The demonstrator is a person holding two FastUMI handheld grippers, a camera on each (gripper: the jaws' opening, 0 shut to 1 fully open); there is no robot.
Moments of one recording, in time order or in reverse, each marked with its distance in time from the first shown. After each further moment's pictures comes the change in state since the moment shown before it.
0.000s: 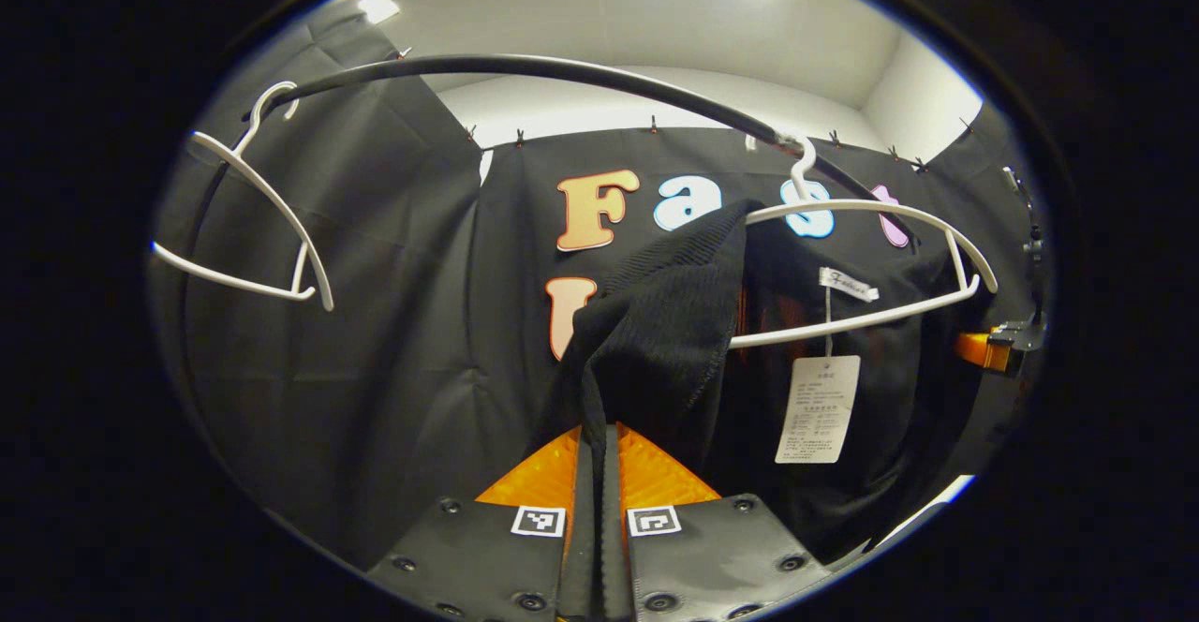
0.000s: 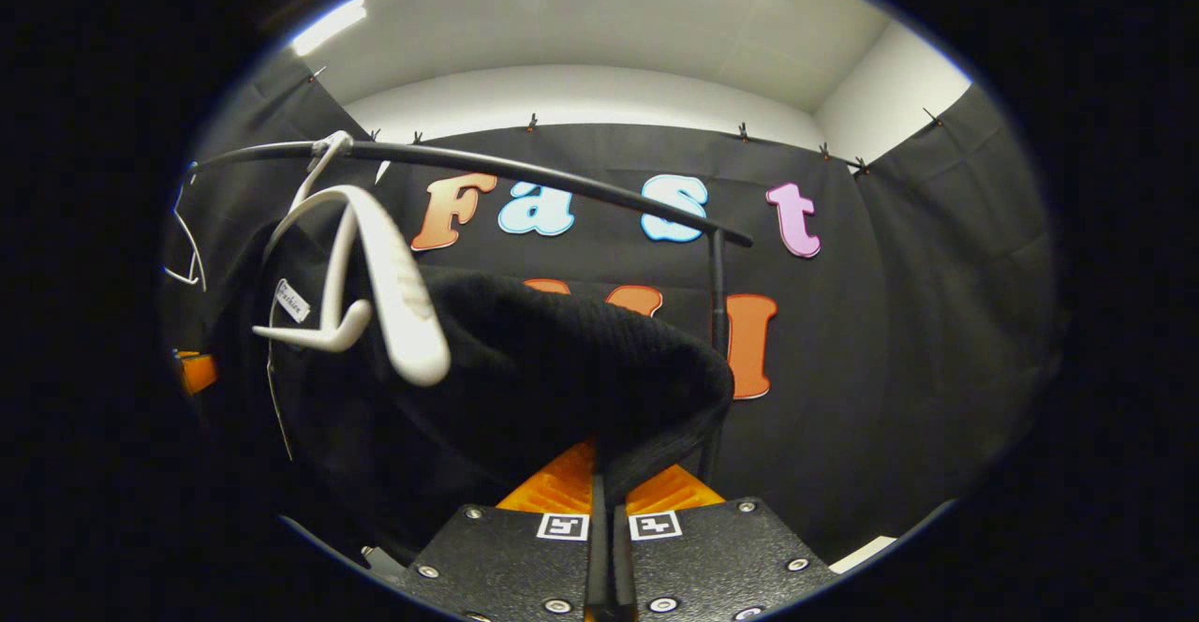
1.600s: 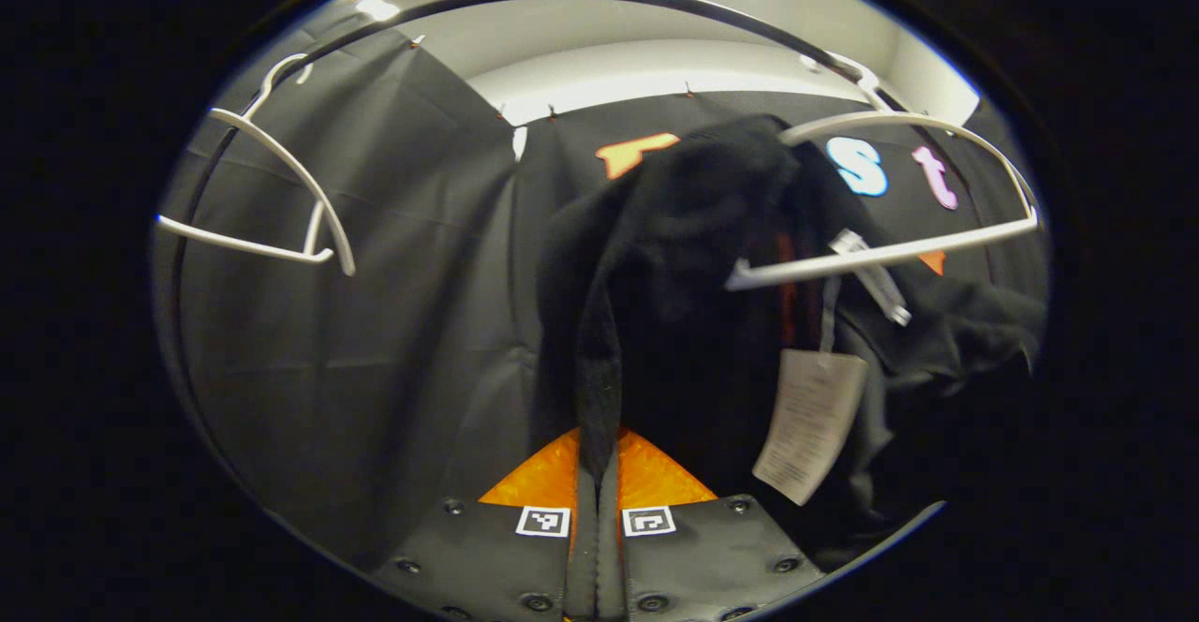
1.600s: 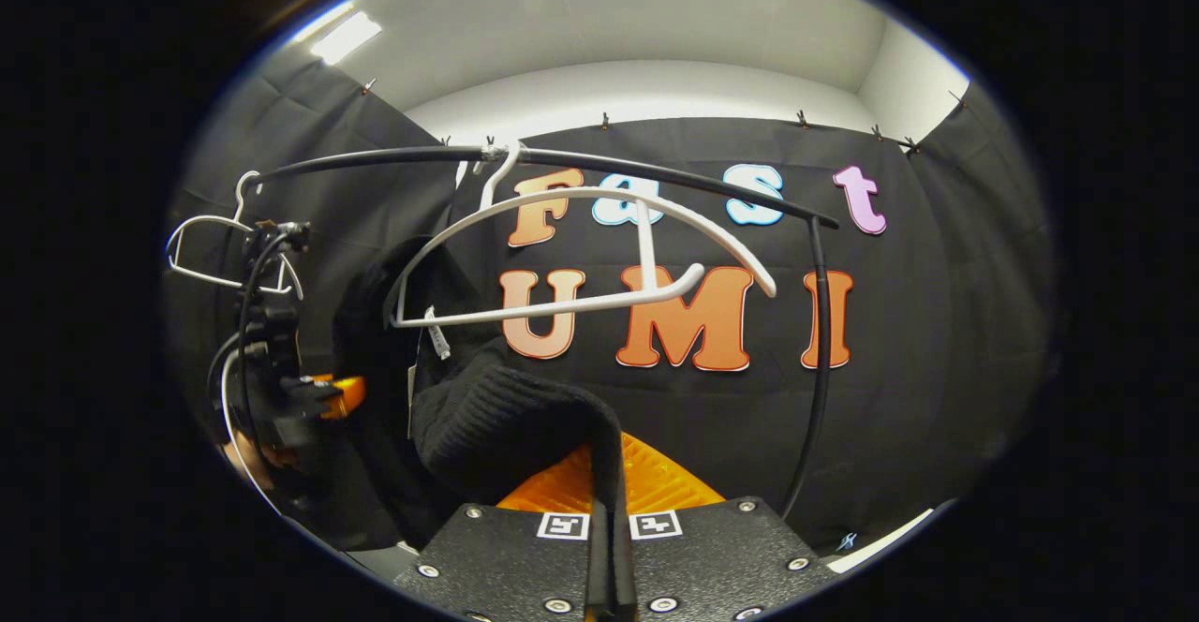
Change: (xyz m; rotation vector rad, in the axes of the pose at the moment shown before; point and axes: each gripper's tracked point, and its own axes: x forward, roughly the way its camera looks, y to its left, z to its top) left arm 0.049 0.056 -0.019 0.058 0.044 0.220; right arm -0.090 0.121 -0.004 0.044 0.003 0.214
